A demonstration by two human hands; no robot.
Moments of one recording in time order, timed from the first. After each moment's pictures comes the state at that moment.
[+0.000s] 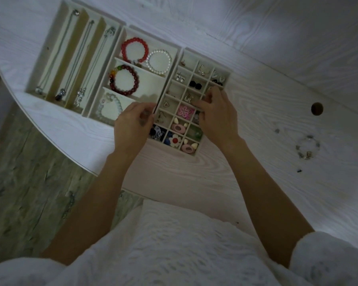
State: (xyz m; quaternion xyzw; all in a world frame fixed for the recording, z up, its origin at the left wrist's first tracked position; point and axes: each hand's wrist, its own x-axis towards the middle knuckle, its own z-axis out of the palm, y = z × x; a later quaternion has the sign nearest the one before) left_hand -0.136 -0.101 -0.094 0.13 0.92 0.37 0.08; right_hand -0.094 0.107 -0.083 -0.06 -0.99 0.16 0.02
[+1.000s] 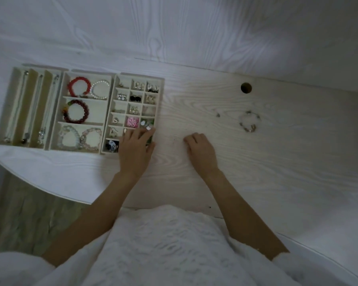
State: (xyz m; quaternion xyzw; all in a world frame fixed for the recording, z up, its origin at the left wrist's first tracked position) left_hand -0.061 -0.017 -0.090 0.33 0.92 0.19 0.03; right_hand 0.049 0.149 -0.106 -0.19 -0.96 0.21 0.04
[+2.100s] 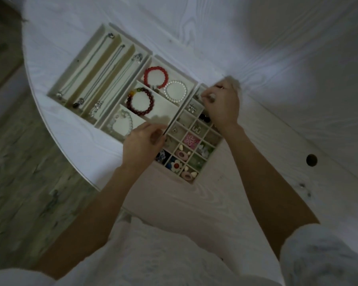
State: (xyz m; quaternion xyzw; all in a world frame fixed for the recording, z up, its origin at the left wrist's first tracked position) left_hand -0.138 -0.093 -0.094 0.08 0.93 0.36 0.07; right_hand -0.206 0.129 -0.087 -0.10 -0.96 0.24 0.01
